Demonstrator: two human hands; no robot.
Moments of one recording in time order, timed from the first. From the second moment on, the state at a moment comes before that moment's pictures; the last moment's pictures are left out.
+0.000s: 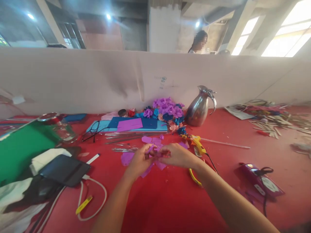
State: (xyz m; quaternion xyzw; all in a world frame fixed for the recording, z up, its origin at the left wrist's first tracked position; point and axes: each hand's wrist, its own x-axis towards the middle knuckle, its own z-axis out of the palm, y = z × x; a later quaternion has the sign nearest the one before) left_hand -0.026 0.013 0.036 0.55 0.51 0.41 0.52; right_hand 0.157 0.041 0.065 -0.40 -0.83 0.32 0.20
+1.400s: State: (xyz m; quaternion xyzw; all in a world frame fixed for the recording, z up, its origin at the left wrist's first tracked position) left_hand 0.005 0.010 0.020 0.32 0.44 0.55 0.63; right_hand 0.138 0.037 0.032 -0.40 -0.37 0.59 0.59
